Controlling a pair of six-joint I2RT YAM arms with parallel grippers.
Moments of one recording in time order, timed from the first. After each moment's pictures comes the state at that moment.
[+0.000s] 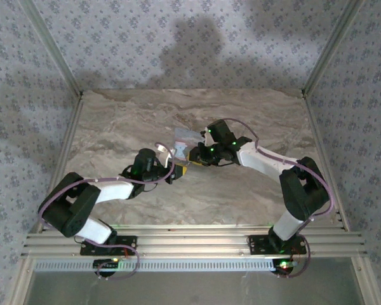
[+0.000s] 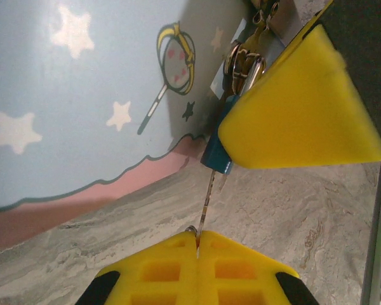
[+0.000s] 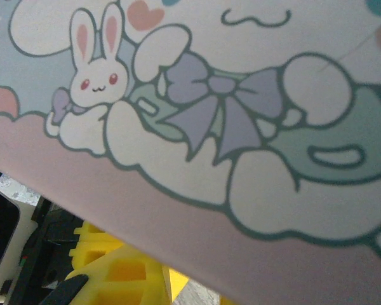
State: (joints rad) left arm -0.61 1.48 0.48 0.52 0.48 -0.42; right arm 0.61 1.64 1.09 -0.31 -0.52 0.78
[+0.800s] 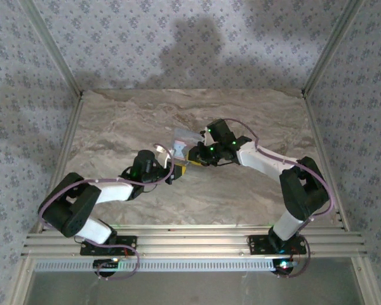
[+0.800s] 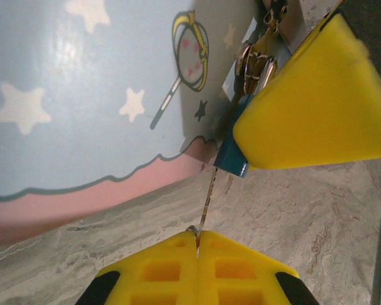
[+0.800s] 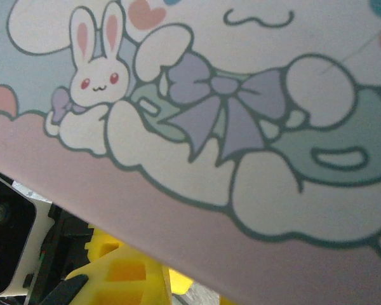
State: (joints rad) left arm -0.61 1.48 0.45 0.58 0.46 -0.42; right arm 0.61 1.65 1.10 -0.31 -0.54 0.82
